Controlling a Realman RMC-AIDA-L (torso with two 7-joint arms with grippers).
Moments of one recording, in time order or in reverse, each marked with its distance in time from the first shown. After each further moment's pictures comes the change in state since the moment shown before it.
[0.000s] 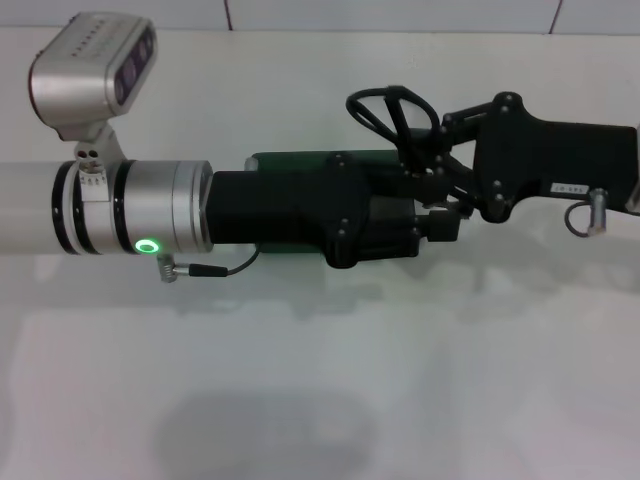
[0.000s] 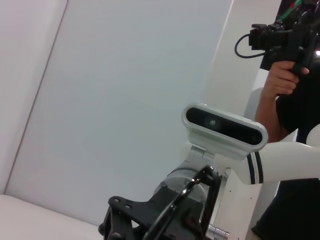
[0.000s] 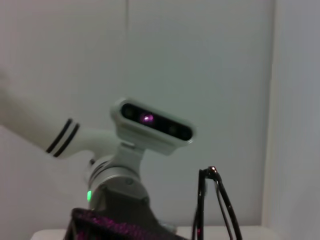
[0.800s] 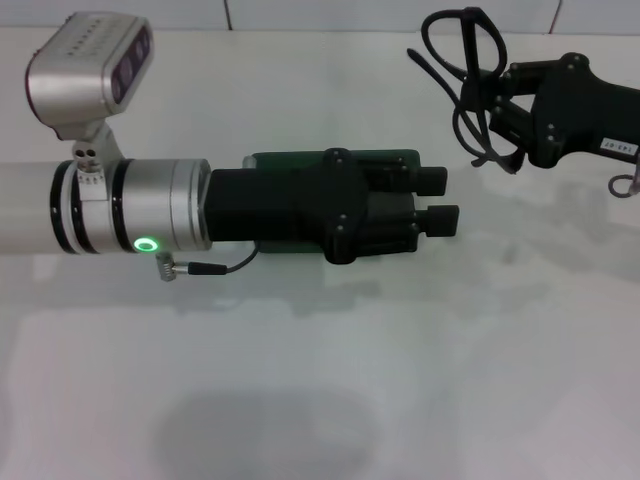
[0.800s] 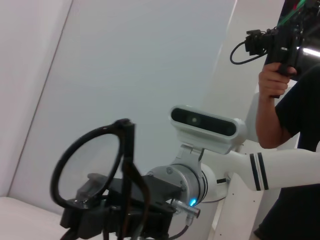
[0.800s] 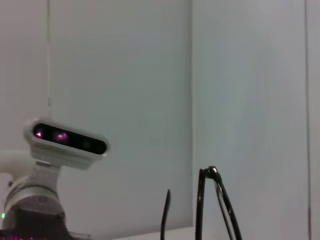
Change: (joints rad) left arm 0.003 0.000 -0.002 0.001 -0.005 -0.001 -0.001; right arm -0.042 -0.006 0.158 0.009 -0.006 0.045 0.052
